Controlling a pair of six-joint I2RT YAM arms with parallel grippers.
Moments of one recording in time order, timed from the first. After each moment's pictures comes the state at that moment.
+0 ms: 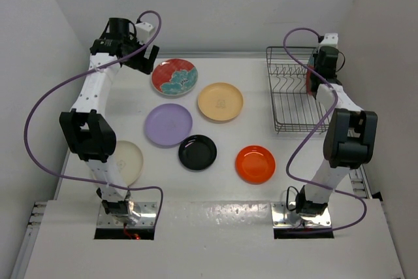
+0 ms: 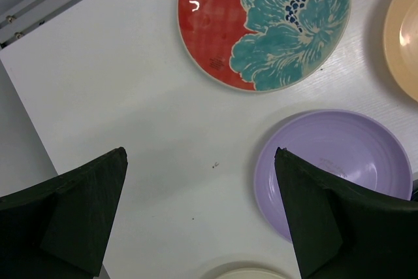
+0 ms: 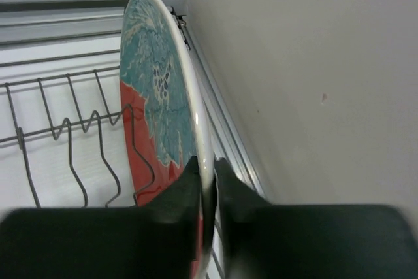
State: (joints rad) left arm -0.03 1.86 1.94 -0.84 0.14 0.36; right arm -0.16 1.79 1.24 0.22 0.41 -0.26
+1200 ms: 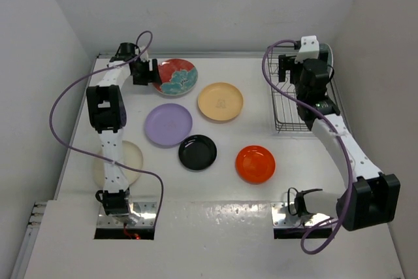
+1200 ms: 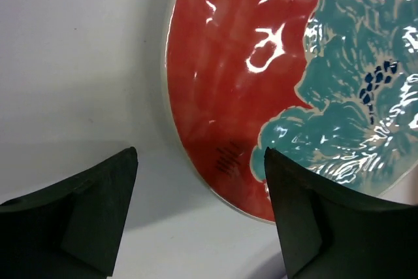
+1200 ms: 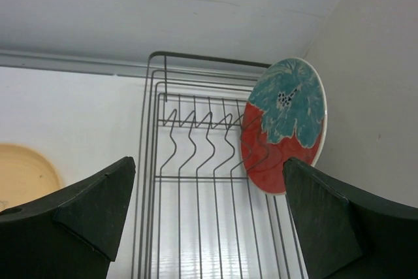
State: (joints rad) left arm 0.06 2.45 2.11 -0.62 0.35 0.02; right arm 0.15 1.25 1.01 0.09 0.31 -0.19
